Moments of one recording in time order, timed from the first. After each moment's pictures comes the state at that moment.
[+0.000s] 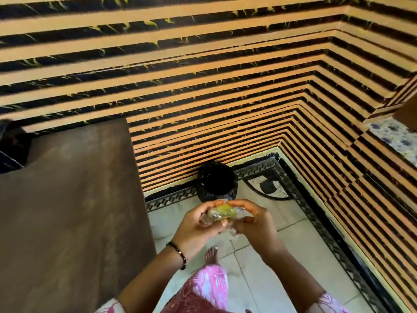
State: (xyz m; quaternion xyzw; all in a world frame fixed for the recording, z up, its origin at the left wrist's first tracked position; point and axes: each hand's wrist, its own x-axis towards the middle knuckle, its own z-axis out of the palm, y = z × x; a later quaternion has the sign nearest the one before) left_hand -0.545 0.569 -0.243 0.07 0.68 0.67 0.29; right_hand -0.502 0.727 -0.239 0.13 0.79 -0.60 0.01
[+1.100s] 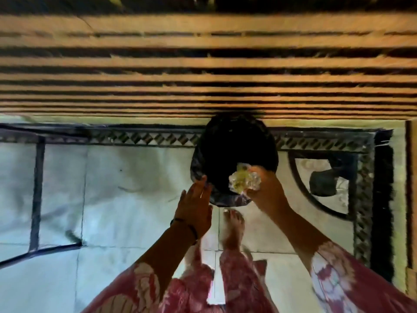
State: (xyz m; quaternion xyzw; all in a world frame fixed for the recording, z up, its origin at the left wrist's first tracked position) left_hand -0.854 0.729 -0.703 0.01 0.91 0.17 0.38; right_hand -0.917 0.911 -0.712 0.09 0.88 -0.33 0.33
